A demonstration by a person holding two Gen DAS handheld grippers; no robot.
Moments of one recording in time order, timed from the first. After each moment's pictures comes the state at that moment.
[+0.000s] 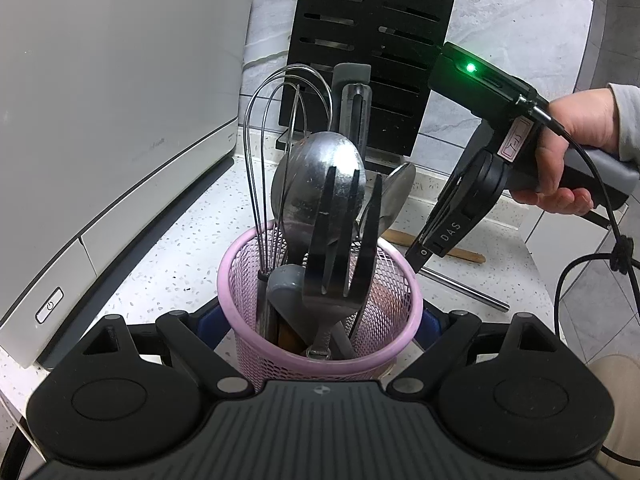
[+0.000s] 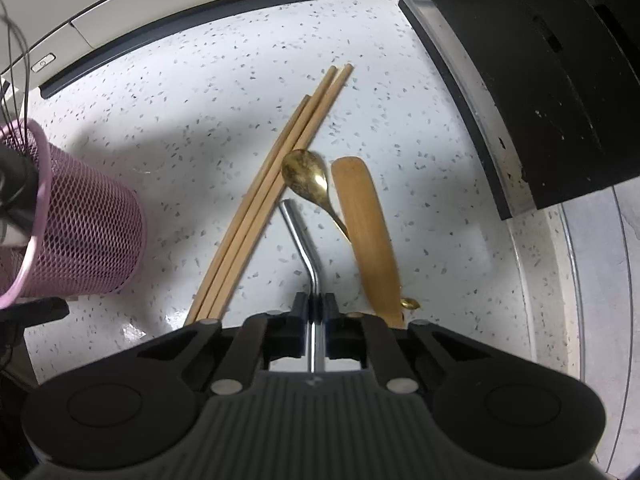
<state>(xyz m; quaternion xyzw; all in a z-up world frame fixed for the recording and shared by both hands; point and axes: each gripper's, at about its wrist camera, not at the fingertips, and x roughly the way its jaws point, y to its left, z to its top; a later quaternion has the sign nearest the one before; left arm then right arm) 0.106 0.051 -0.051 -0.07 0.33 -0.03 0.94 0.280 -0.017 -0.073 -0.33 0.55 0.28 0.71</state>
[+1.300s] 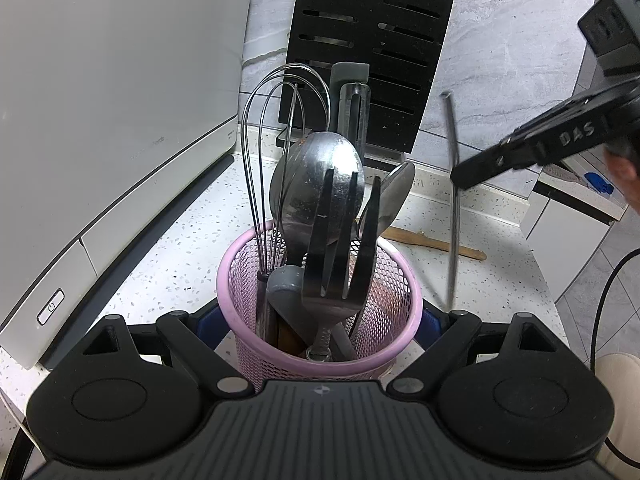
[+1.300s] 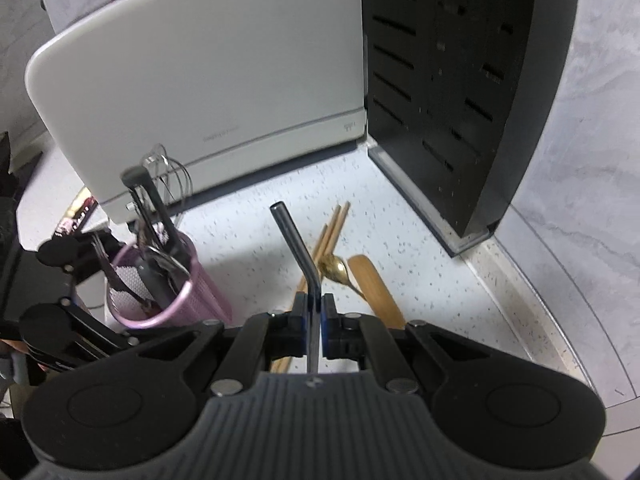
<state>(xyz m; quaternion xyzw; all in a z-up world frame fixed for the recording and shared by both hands) 0.111 0.051 -0.050 -0.07 0.34 -0.03 0.94 0.187 -0.086 0.018 -0.17 0.38 0.34 0.85</state>
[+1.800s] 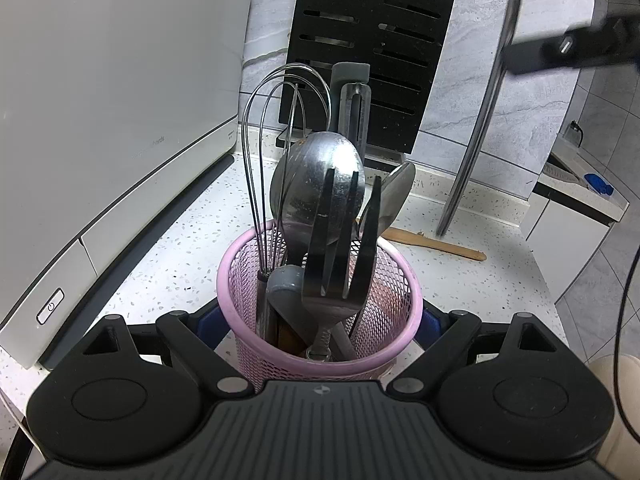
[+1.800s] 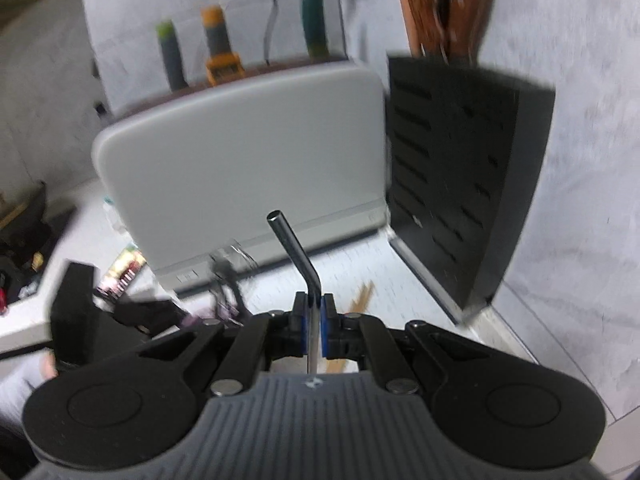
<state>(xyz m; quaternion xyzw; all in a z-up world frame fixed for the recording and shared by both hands) 0.111 0.051 -0.050 -0.07 0.34 -0.03 0.94 0.141 -0.101 0.077 -0.12 0.27 0.38 0.87</state>
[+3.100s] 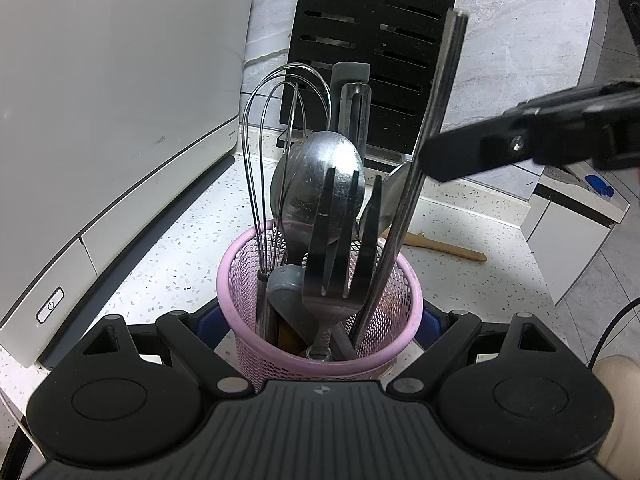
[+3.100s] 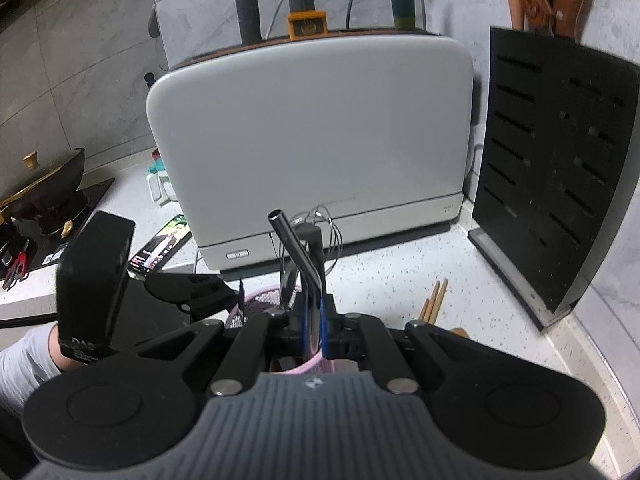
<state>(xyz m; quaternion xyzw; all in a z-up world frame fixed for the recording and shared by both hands) 0.110 0.051 -0.051 -0.07 0.33 -0.03 0.94 0.129 -0.051 0.020 -0.15 0.28 0.44 0.84</state>
